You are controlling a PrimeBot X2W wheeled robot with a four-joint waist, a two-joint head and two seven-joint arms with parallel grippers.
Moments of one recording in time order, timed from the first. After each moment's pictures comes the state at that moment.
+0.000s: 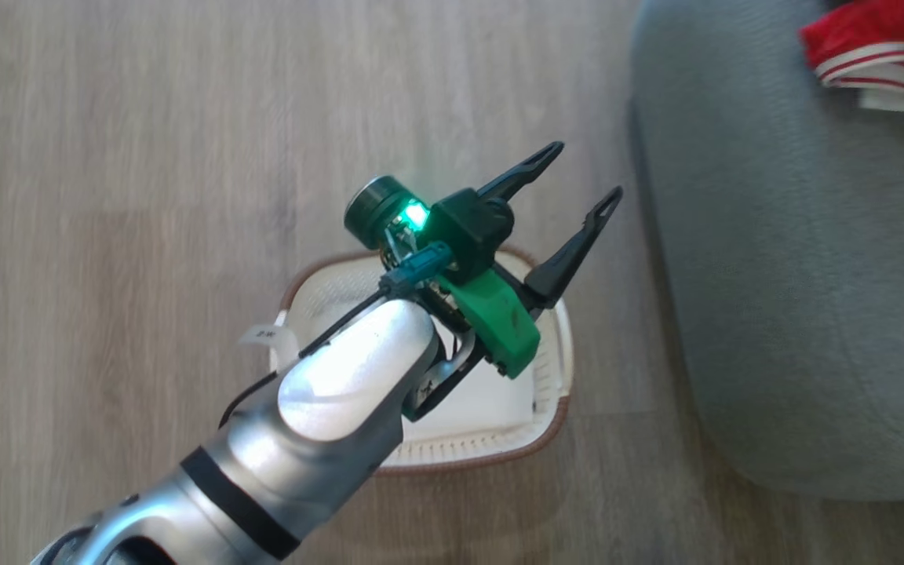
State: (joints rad) left arm -0.79 0.06 -0.97 0.45 -0.51 0.00 -0.25; right arm -1.53 -0.55 -0.08 0.98 -0.19 0.13 -0.11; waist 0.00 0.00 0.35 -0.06
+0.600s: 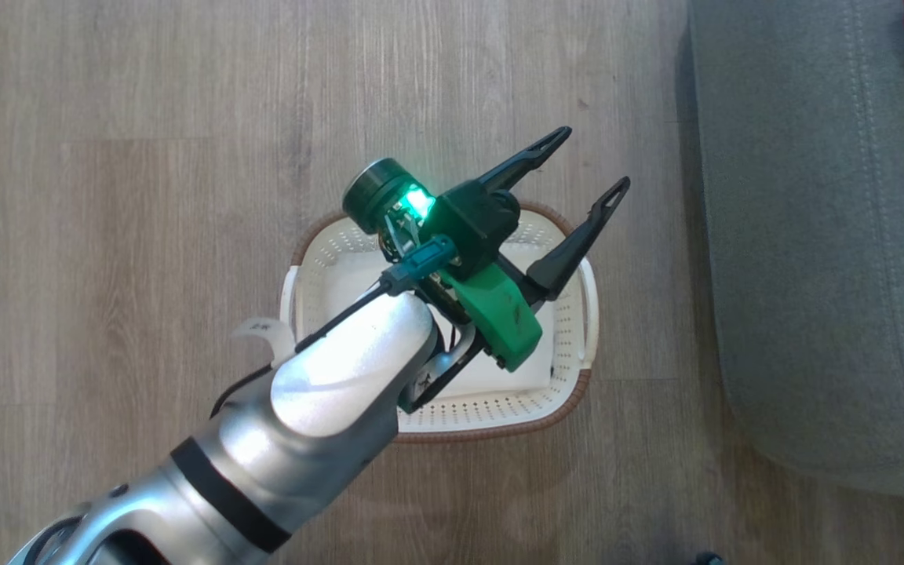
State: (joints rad) left arm -0.82 0.08 -0.99 0.40 -0.50 0.01 -0.23; right arm -1.25 -0.47 -0.46 1.13 -0.47 0.13 -0.16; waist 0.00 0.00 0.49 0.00
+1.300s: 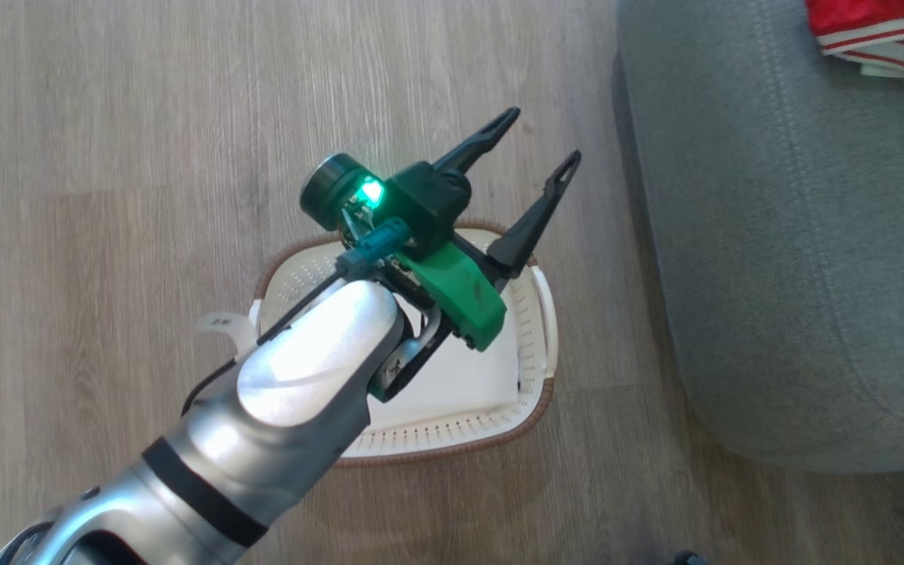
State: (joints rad) left arm -0.81 0.12 -0.96 0.39 -0.53 0.04 -0.24; right arm -1.18 -0.35 -0.49 1.22 -0.52 0.13 -0.25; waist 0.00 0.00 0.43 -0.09
